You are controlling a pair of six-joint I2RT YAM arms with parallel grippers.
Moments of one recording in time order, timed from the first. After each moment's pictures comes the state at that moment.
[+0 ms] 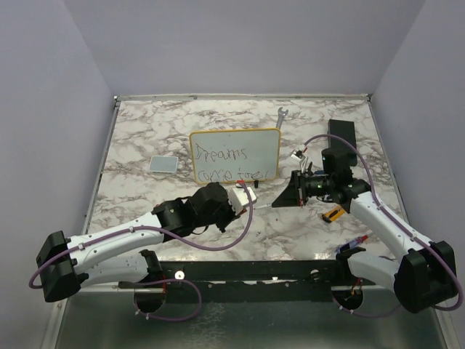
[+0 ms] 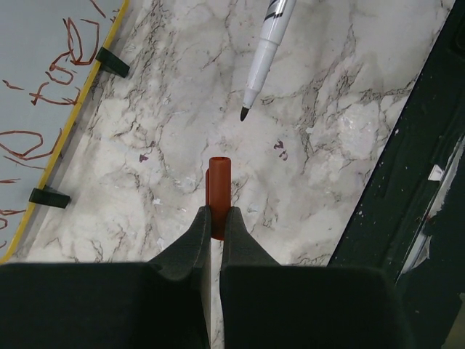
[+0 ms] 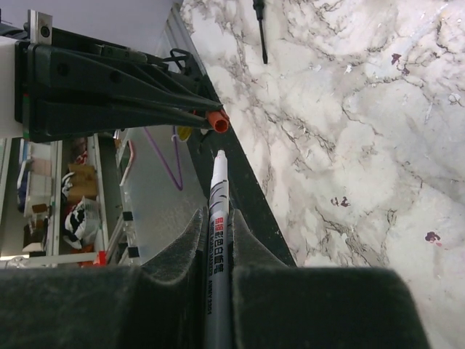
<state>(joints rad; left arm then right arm) -1.08 1.03 0.74 -0.32 0.02 0.06 0.31 1.11 0.69 -0.29 -1.06 0.35</state>
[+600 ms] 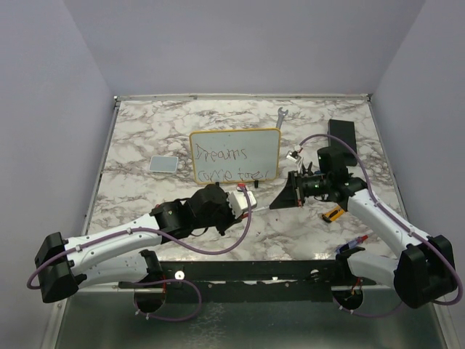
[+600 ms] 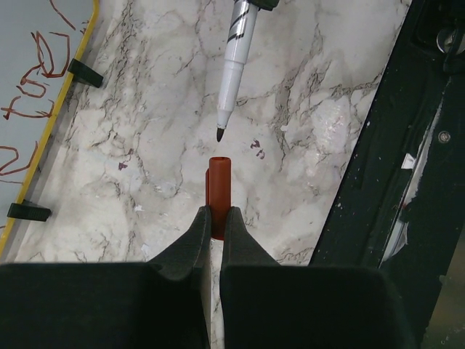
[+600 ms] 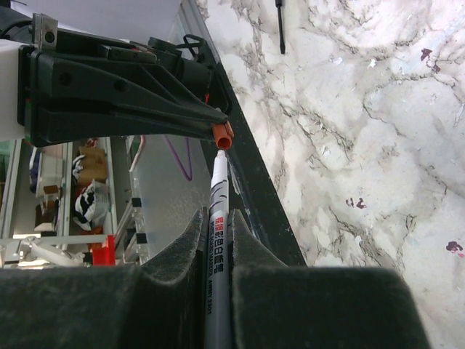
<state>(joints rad) -1.09 1.01 0.73 -0.32 0.08 0.07 0.35 1.14 0.70 -0.29 -1.10 0.34</state>
